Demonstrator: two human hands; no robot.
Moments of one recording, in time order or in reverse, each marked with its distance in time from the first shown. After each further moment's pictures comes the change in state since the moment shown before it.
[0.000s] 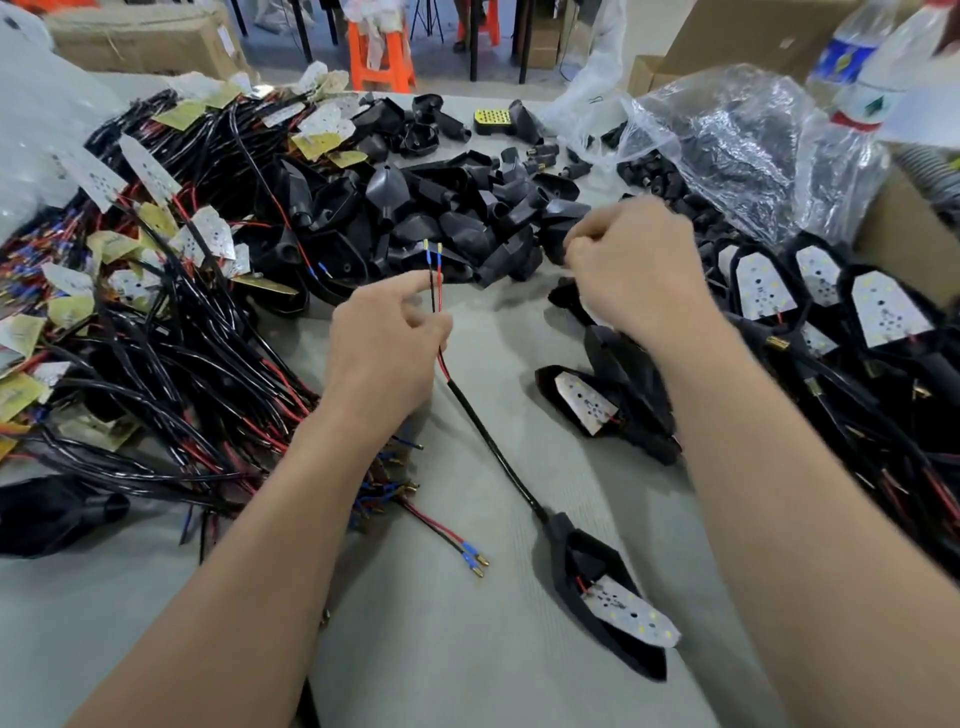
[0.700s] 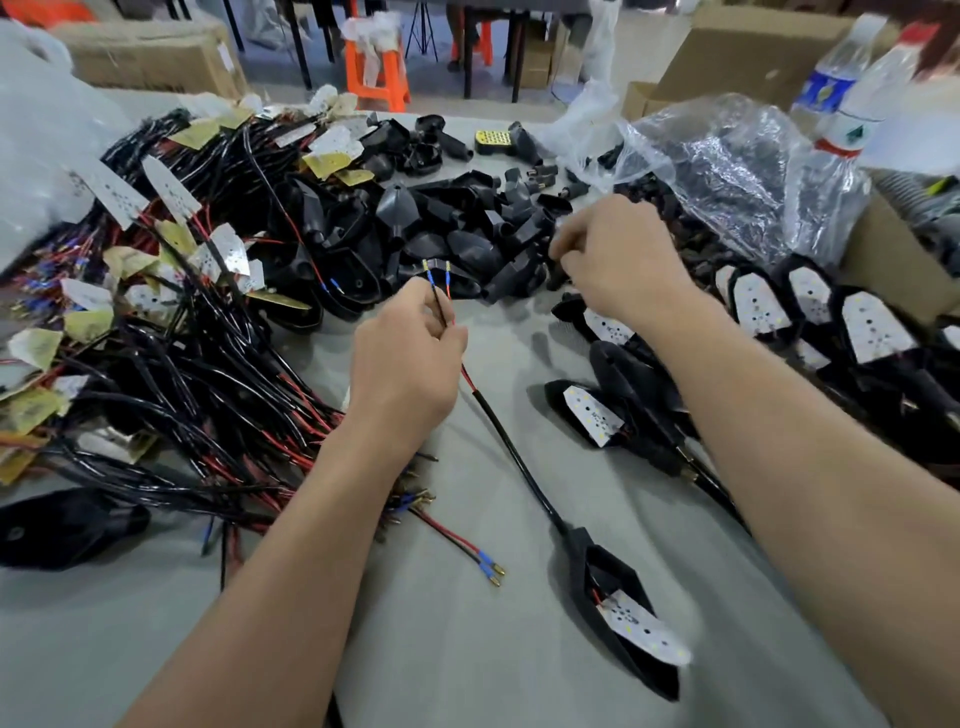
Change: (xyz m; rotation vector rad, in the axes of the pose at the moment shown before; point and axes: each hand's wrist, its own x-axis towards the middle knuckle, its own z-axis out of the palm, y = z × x) left_hand -0.003 0.003 0.002 0.063 0.039 0.085; right_hand 0.040 0.001 0.013 -0.197 -0.053 -0.131
